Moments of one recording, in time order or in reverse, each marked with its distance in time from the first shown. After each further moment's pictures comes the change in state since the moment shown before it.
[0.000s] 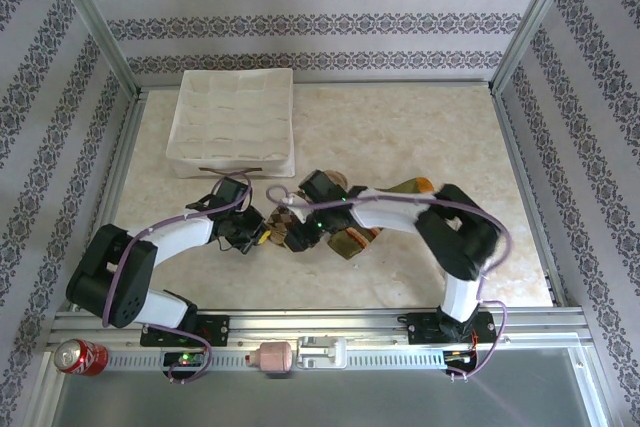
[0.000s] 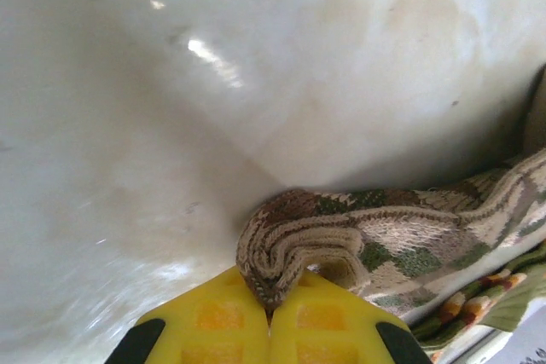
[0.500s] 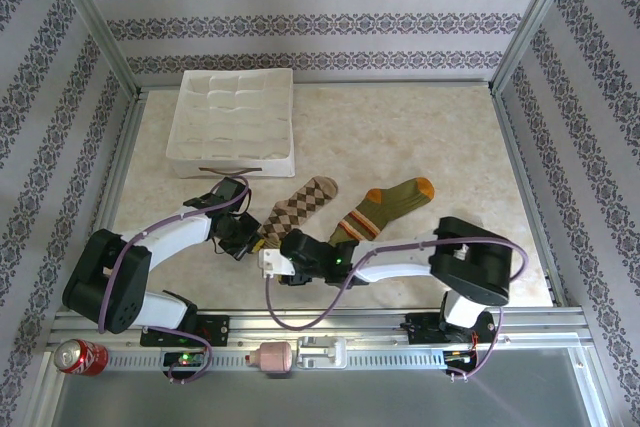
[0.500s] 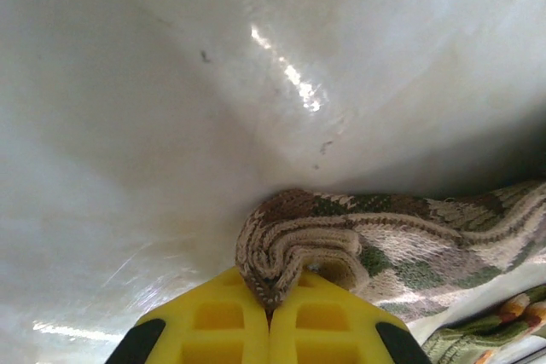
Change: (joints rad) left arm -0.001 -0.024 0.047 -0.218 -0.007 0.005; right arm 0.359 -0.030 -0.143 0.293 0.633 -0.555
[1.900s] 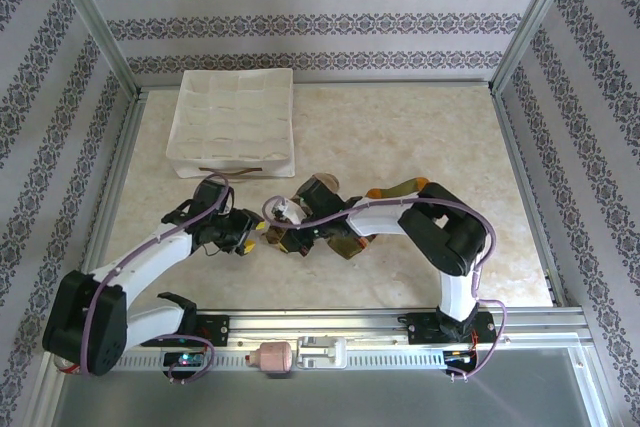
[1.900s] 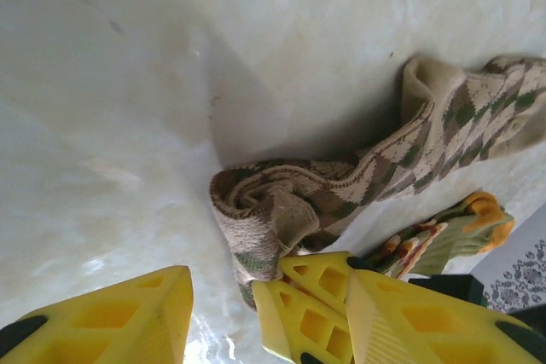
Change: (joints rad) left arm 0.049 -0.209 -0.089 0.122 0.075 -0.072; right arm -0.377 0.190 0.133 -0.042 -0.755 0.582
